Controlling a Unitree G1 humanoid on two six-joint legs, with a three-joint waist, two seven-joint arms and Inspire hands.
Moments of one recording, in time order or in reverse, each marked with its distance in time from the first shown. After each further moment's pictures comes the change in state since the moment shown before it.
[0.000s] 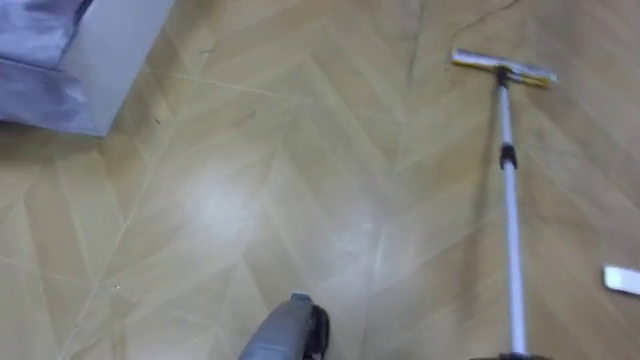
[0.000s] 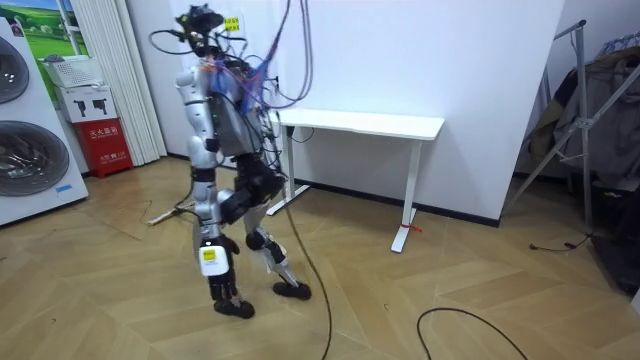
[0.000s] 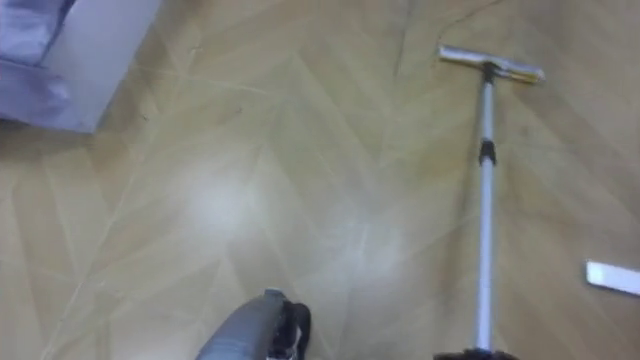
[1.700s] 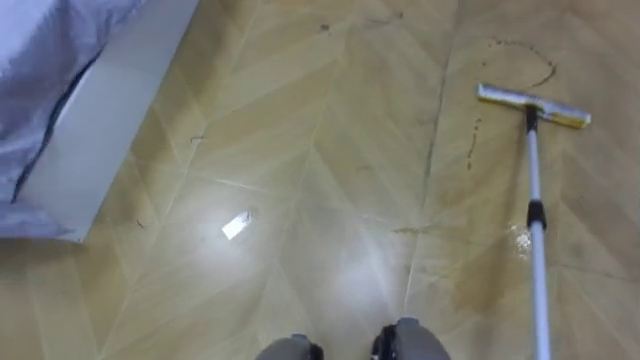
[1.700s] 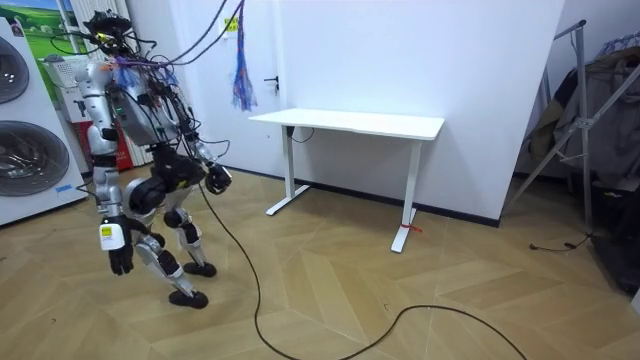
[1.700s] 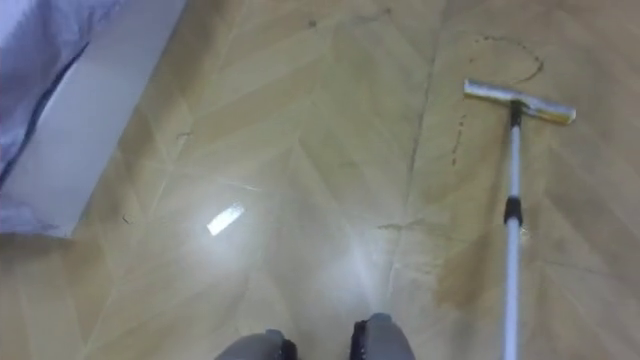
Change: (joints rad) left arm -0.007 0.040 -0.019 -0.045 -0.057 0.024 0.040; right arm -0.085 -0.025 0.013 0.036 0.004 0.124 -0.073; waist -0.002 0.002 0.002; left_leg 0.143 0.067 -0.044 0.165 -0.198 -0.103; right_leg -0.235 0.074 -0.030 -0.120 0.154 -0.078
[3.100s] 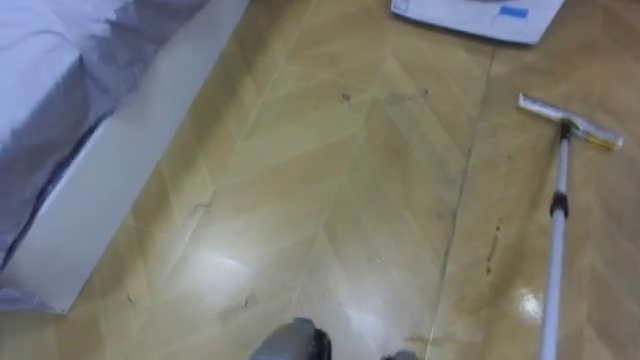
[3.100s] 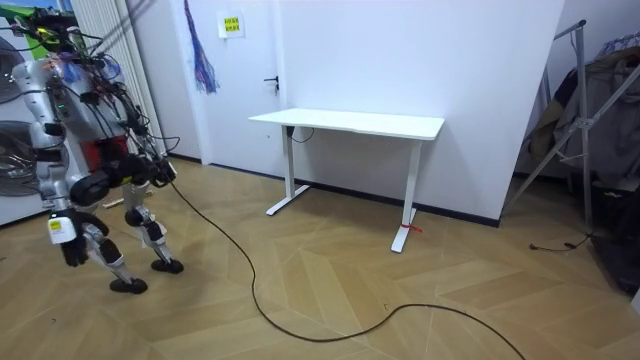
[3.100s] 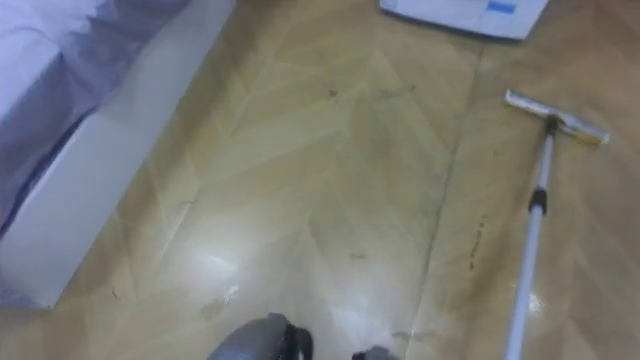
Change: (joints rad) left arm 0.085 -0.016 0.015 -0.021 0.044 0.021 -0.065; right arm 0.123 0.012 -0.022 -0.034 -0.006 -0.060 0.029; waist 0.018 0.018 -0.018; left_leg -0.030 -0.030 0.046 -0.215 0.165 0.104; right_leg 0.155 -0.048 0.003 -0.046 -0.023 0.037
